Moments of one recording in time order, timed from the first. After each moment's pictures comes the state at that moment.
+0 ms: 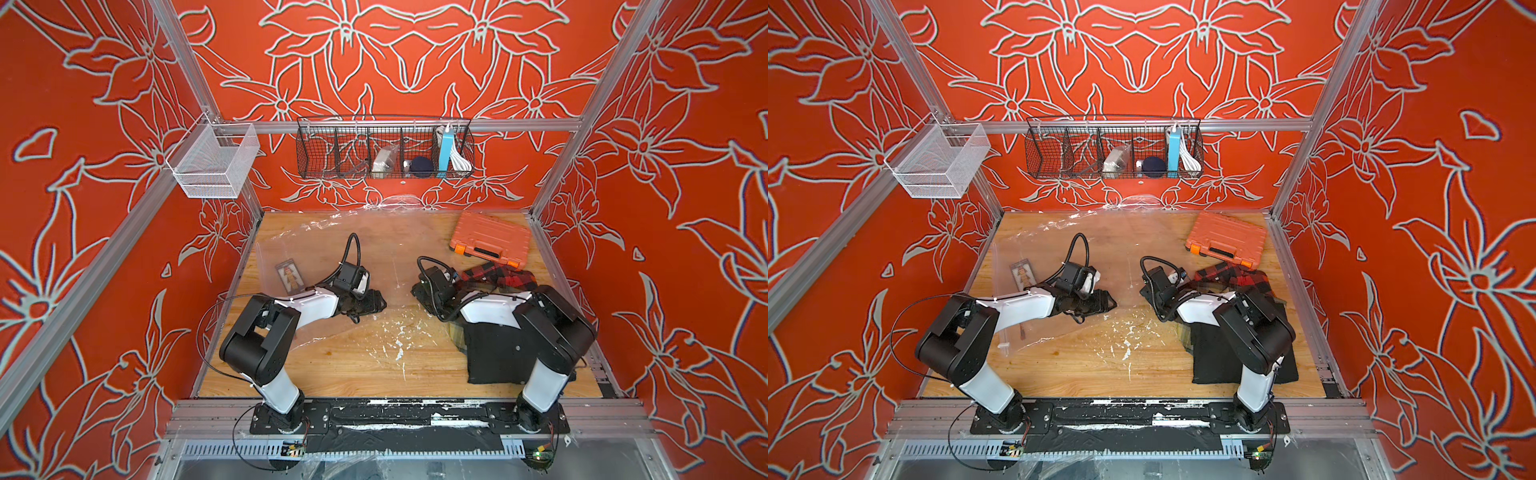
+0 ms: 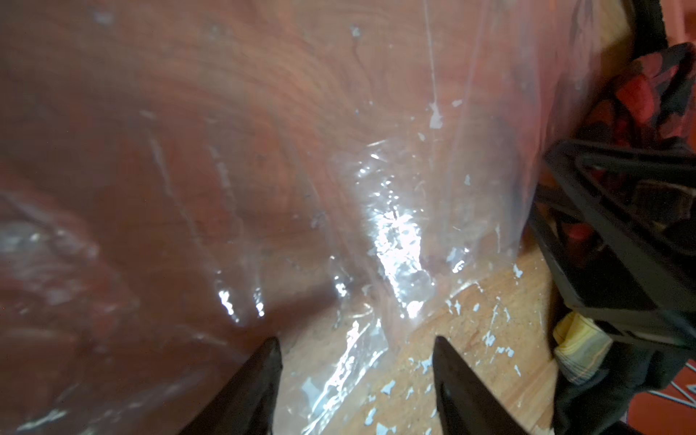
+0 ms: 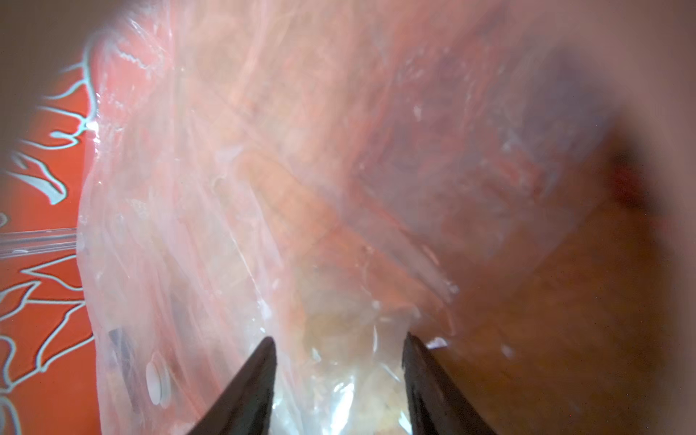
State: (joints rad) left arm -0.40 1.66 0.81 -0.14 0.38 -0.58; right arm 0.72 1.79 0.88 0.10 0.18 1.33
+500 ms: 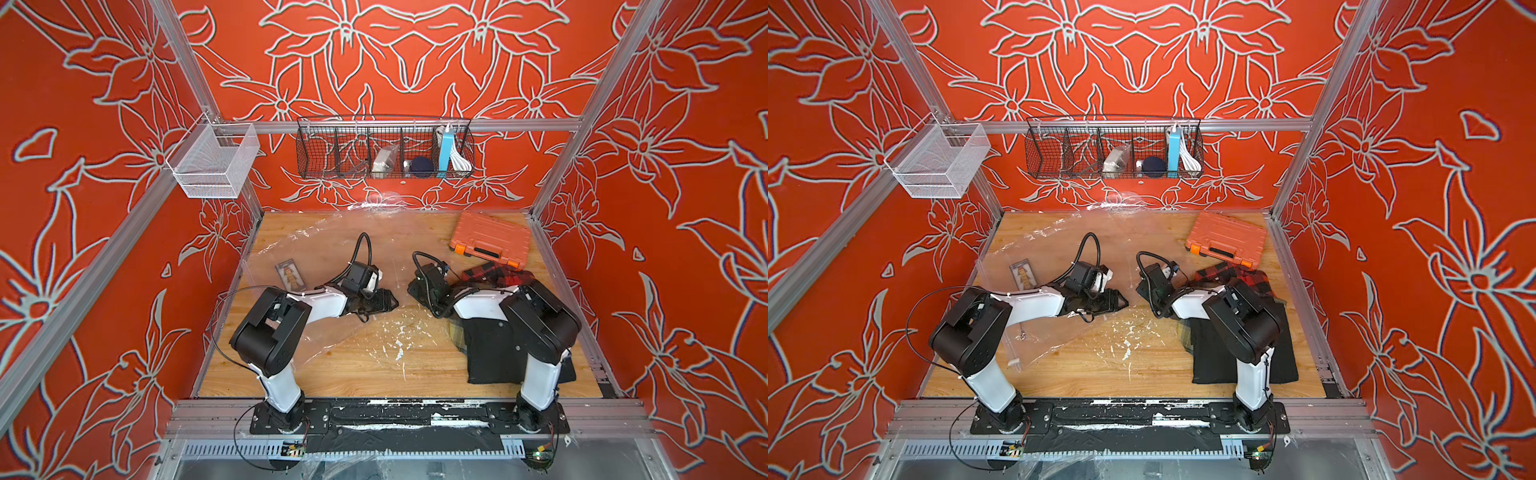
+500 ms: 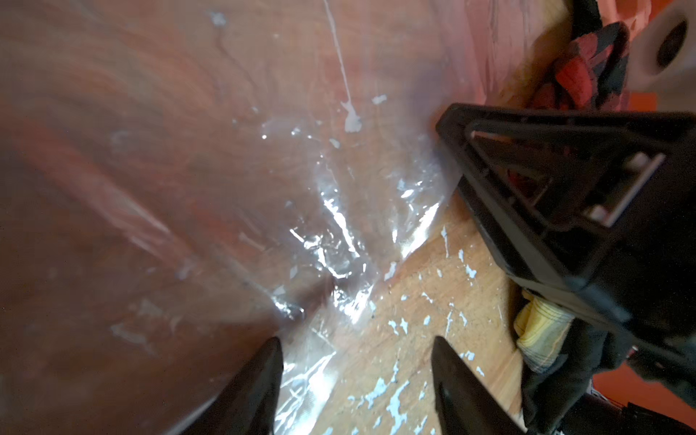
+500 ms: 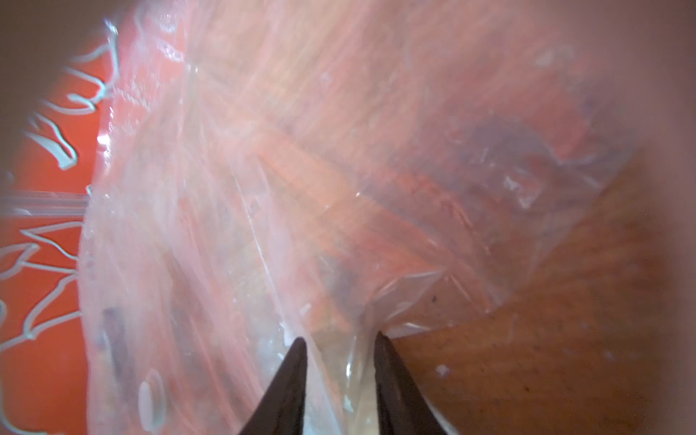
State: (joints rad) left arm -0.45 1.74 0.86 -0.05 0.45 -0.59; right arm 0.71 1.87 0.94 0.17 0.15 1.19
